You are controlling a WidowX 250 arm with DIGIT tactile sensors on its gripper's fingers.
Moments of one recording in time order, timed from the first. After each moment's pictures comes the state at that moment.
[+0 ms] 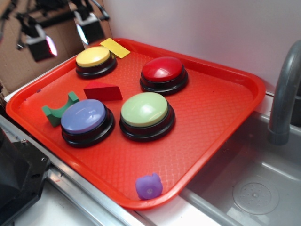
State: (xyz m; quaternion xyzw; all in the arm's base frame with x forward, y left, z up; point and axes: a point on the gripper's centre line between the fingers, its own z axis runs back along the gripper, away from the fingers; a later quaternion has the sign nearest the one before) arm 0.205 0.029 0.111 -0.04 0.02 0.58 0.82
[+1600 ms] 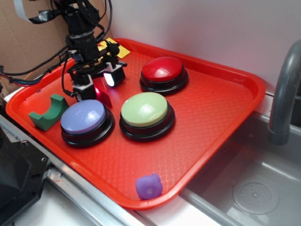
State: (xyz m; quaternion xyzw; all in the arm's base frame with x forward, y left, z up) arm 0.238 0.057 0.018 -0.03 0.05 0.73 0.68
